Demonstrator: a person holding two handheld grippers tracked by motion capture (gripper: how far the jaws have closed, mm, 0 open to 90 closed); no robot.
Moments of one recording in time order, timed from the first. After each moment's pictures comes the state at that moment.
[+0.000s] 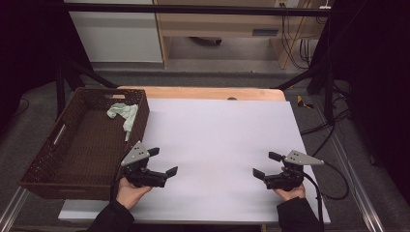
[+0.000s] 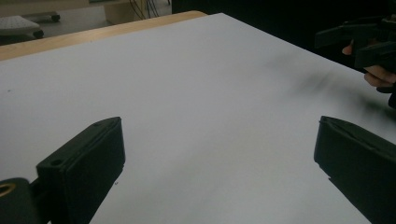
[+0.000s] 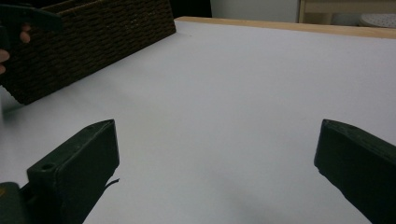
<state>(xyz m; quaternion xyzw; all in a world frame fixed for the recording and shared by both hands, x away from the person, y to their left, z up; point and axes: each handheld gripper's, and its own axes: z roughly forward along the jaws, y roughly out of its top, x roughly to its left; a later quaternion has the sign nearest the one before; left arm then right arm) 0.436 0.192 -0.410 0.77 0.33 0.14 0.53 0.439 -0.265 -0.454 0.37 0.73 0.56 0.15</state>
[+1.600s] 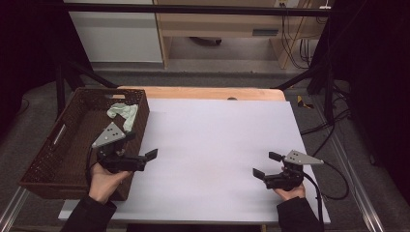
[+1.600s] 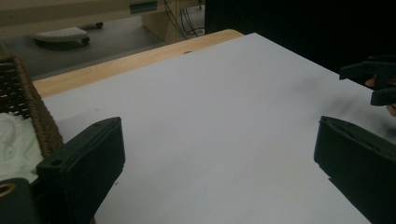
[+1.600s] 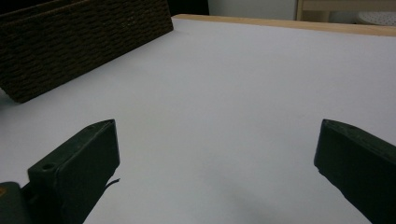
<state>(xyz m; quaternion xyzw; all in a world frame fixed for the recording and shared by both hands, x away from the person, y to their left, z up) 0.437 0.234 -0.337 0.76 0.36 0.19 0.50 0.440 -0.265 -0.455 0.37 0.73 0.55 0.15</state>
